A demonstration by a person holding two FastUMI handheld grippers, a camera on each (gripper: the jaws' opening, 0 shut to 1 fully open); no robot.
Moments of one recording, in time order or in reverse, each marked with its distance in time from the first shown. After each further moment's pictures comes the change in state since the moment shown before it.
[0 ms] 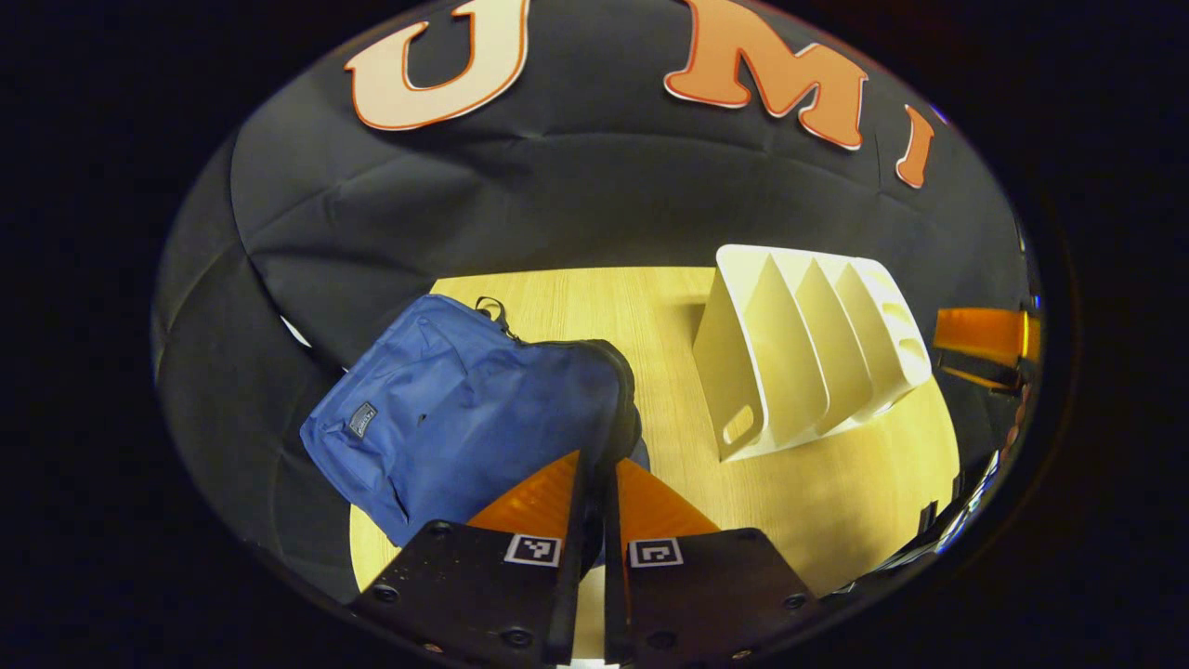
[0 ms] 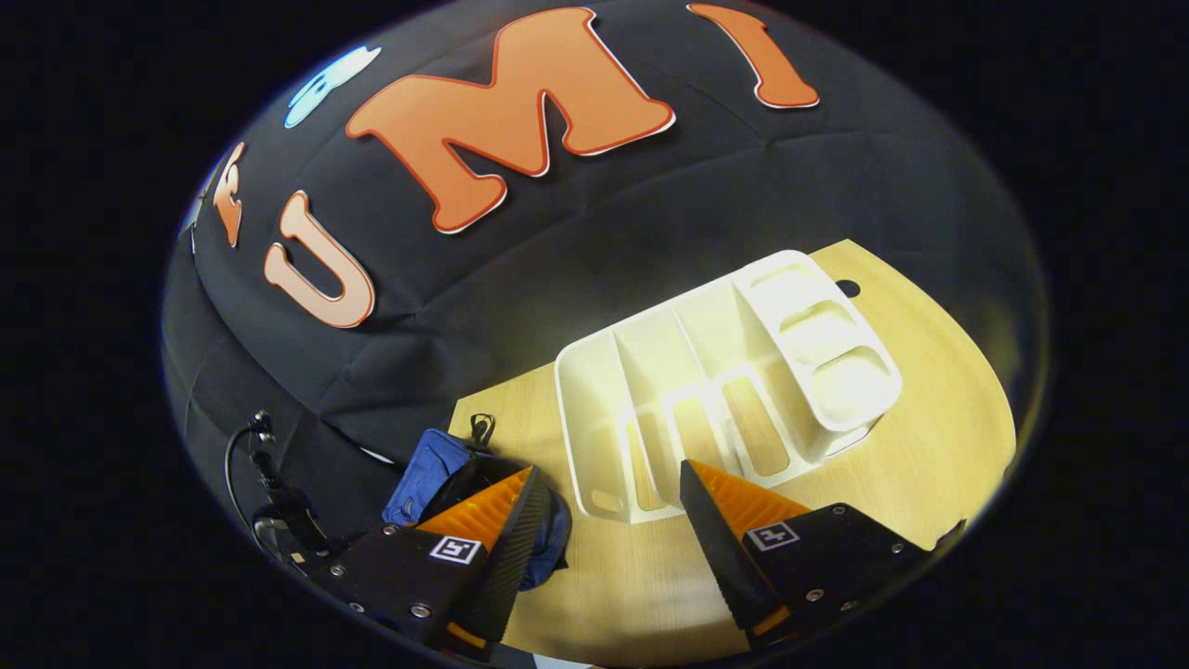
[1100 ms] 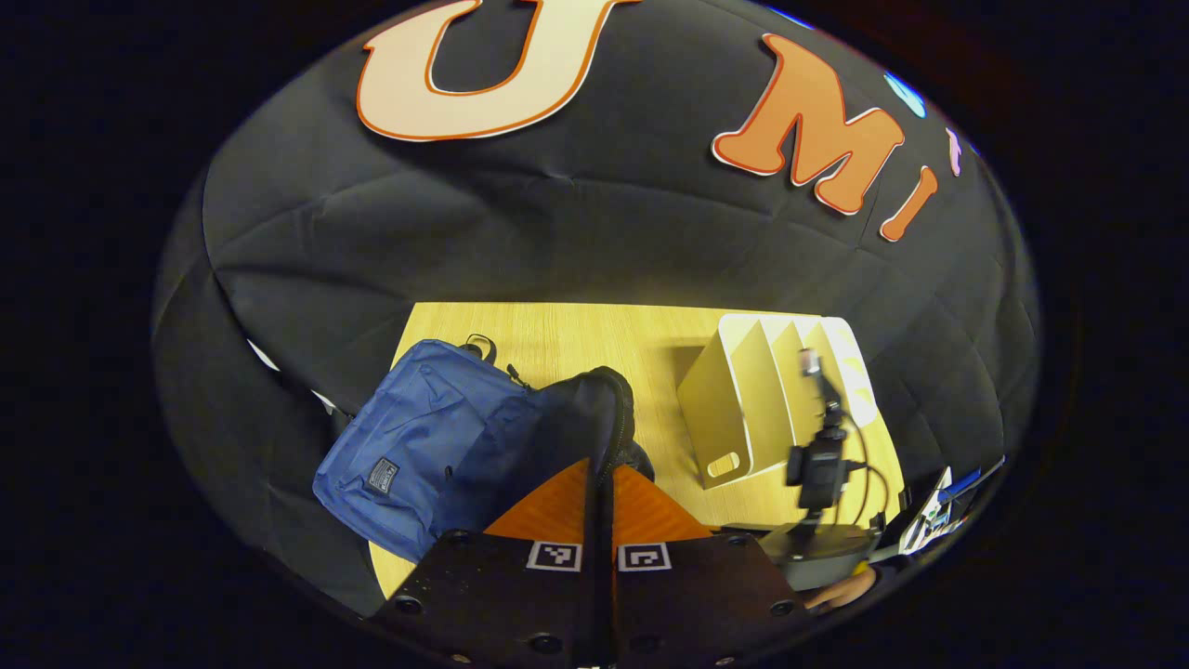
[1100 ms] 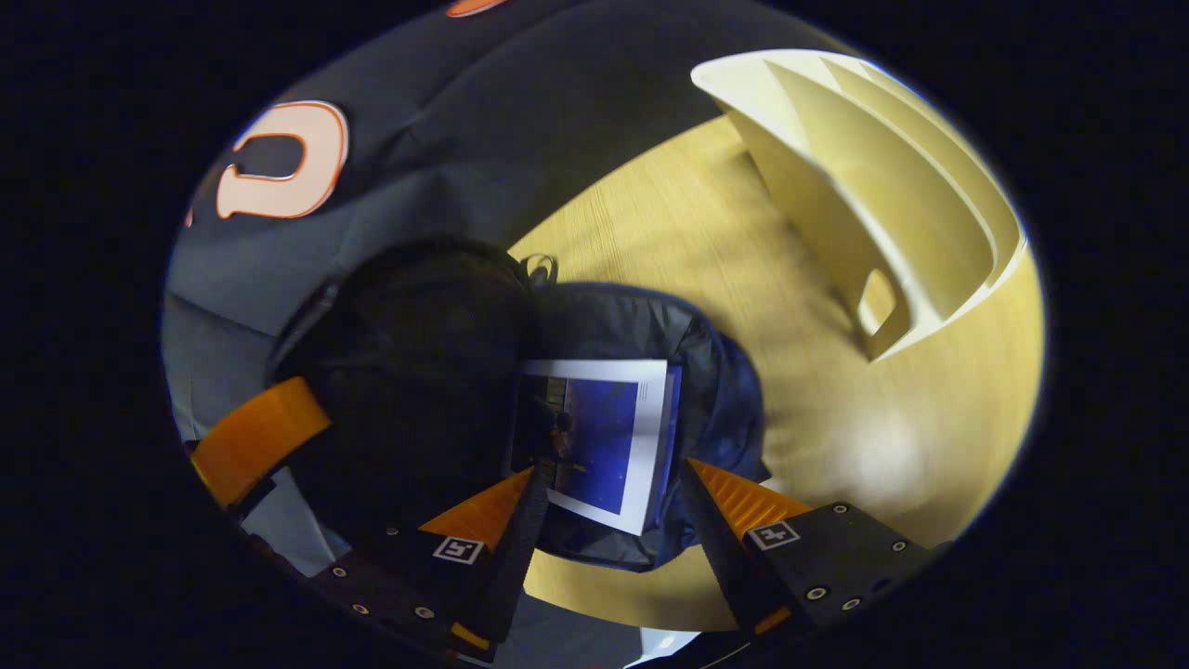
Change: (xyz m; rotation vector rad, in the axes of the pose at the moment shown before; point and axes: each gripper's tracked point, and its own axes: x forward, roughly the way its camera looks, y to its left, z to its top) left arm -0.019 0.076 0.088 -0.057 -0.001 -0.213; right arm 0.109 0.182 -0.189 0.133 0.424 0.121
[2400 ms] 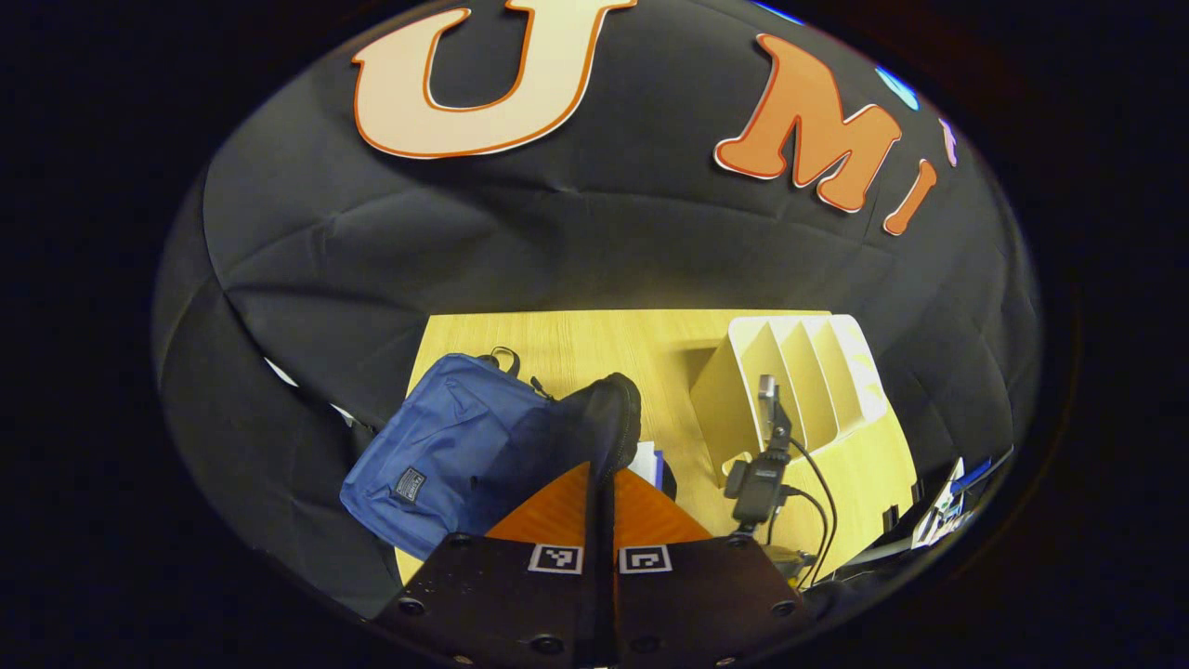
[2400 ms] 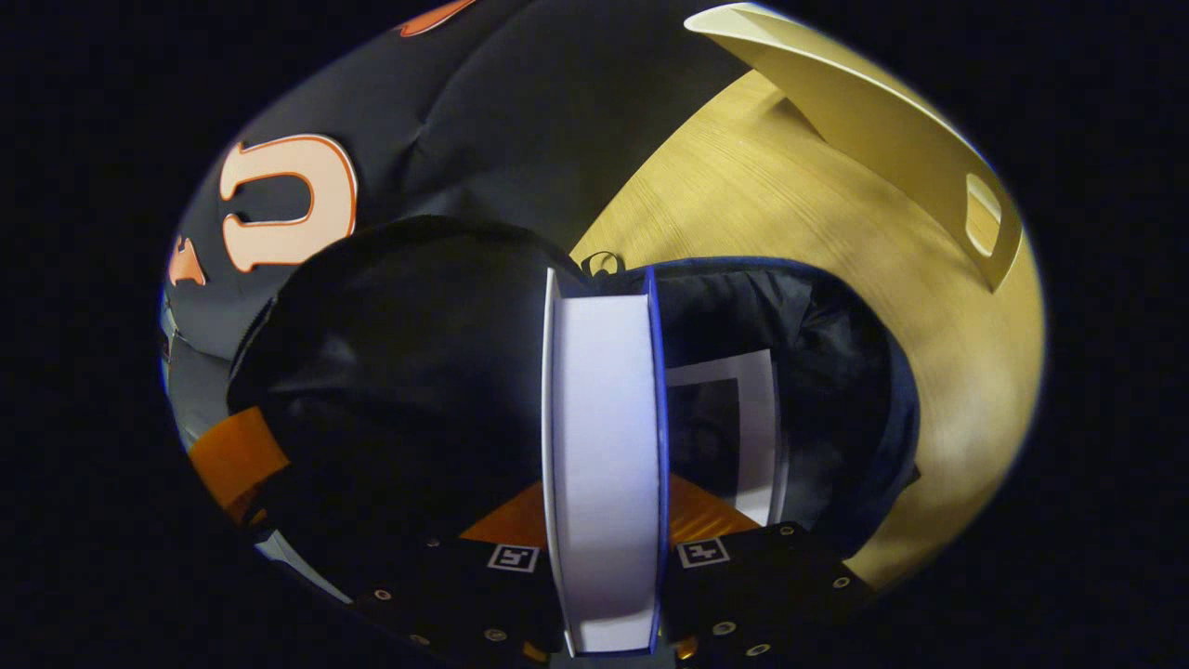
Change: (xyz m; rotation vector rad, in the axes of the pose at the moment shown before) left arm -0.017 0.011 0.018 0.040 -0.003 0.025; right arm 0.084 0.084 -0.013 0.251 -0.006 0.261
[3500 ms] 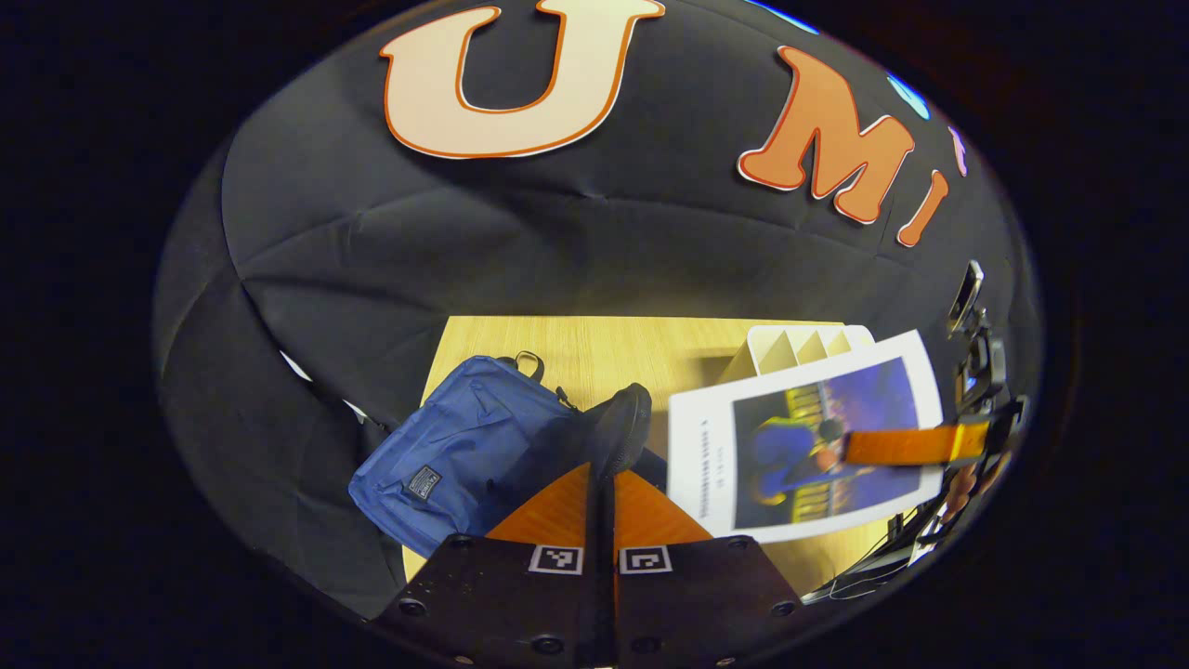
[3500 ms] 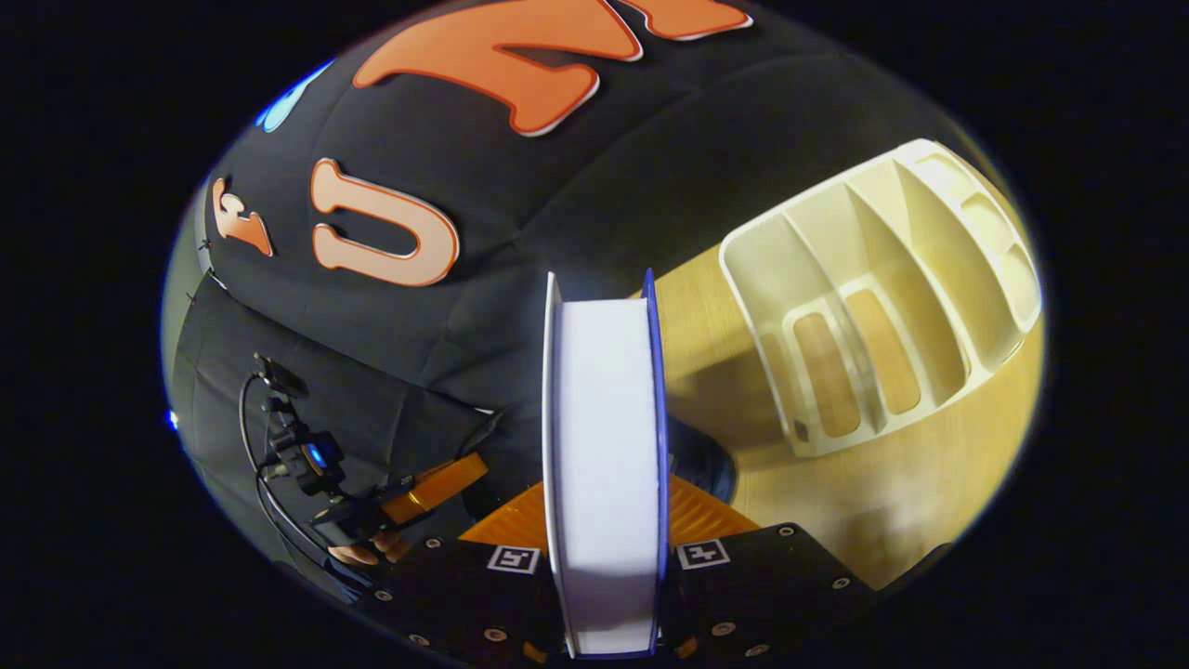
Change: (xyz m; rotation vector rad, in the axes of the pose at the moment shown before) left arm -0.004 0.021 -0.005 -0.037 -0.025 0.037; right arm -0.207 0.014 0.097 -0.250 -0.029 -0.043
